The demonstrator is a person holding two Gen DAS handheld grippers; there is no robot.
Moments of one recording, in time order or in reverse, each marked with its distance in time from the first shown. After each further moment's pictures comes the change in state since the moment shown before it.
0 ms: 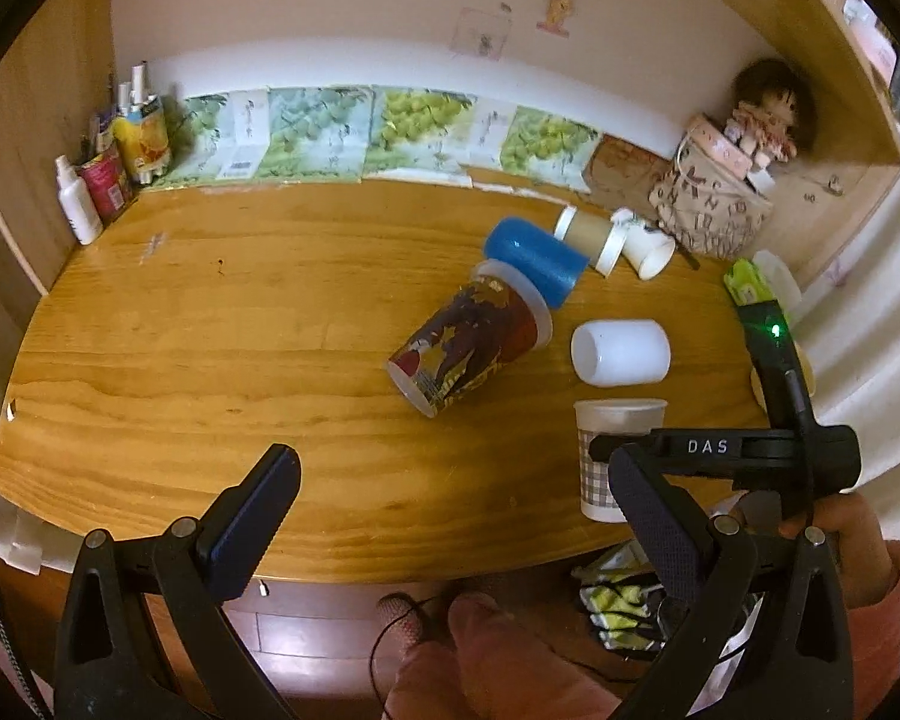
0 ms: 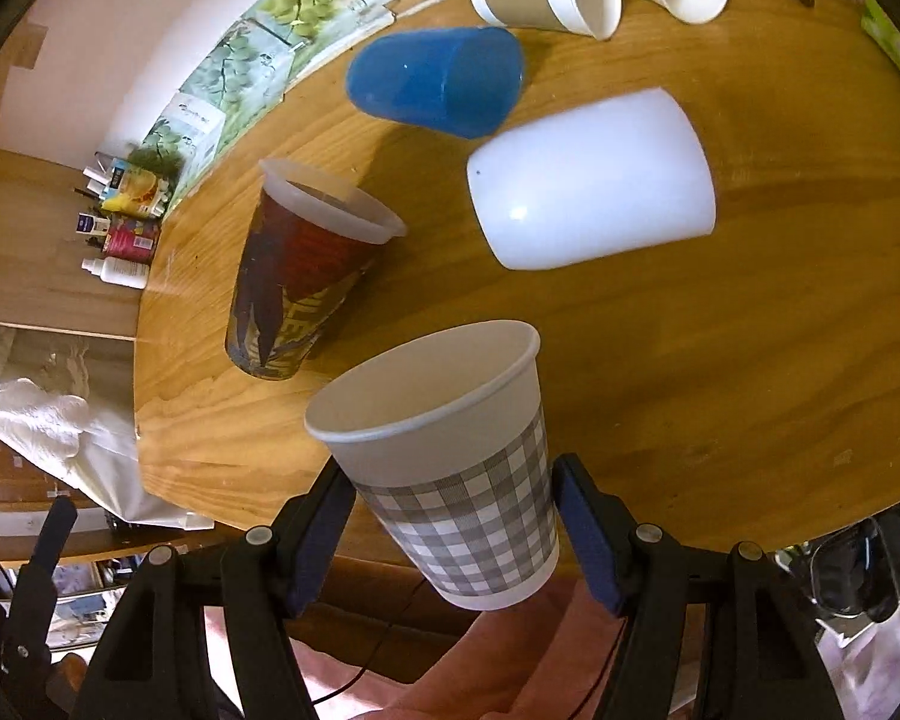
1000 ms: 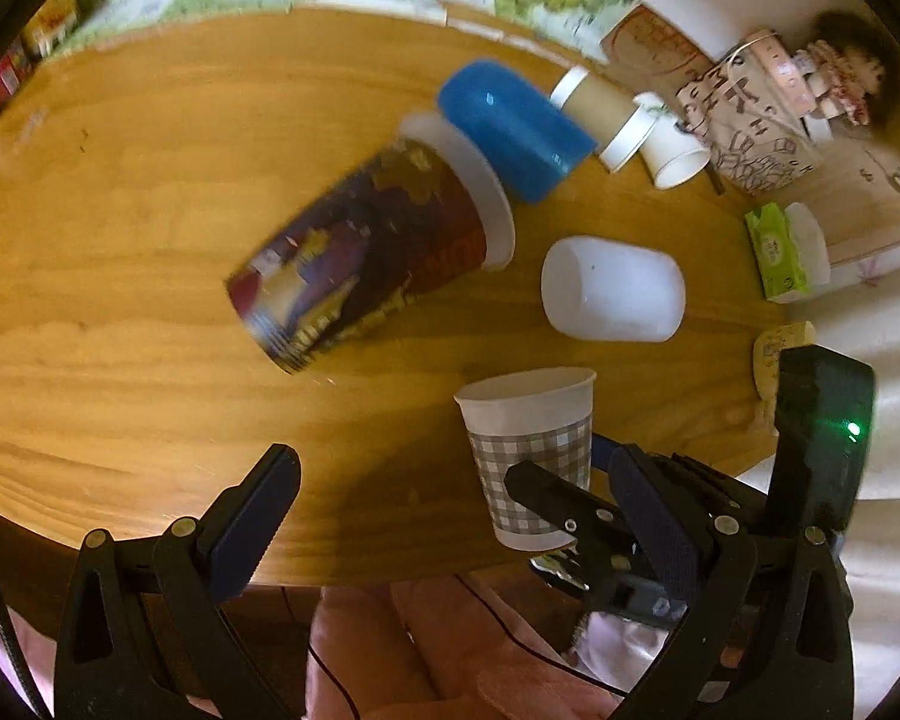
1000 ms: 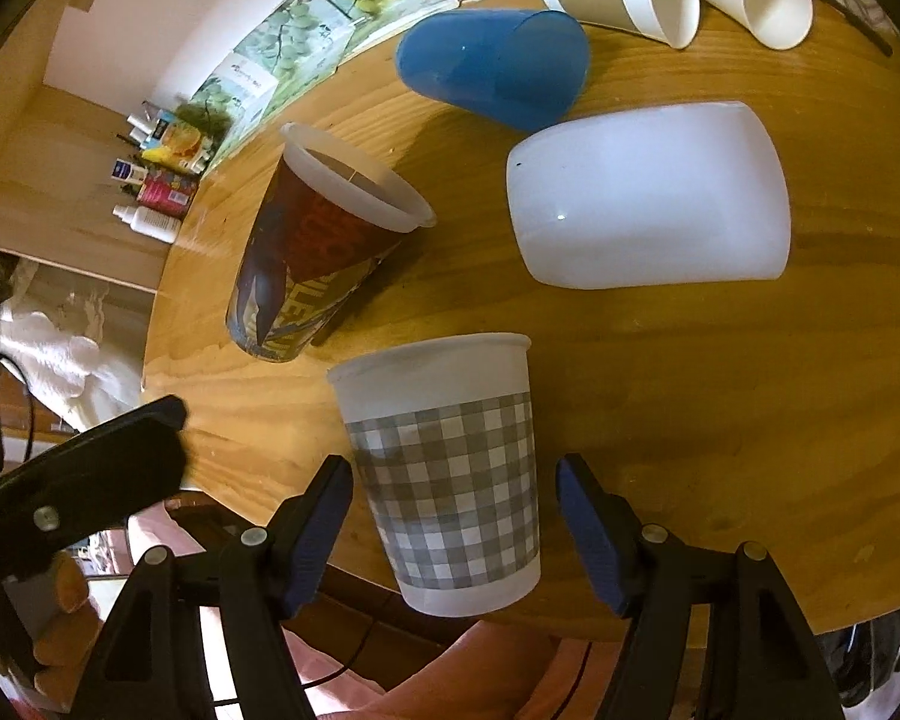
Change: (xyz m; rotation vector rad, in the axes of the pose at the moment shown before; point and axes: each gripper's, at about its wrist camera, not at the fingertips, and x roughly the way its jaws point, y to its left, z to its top) left arm 0.118 -0.037 0.027 -0.154 0.396 -0.093; right arm 0.014 -0.006 0.006 -0.181 -0.001 0.062
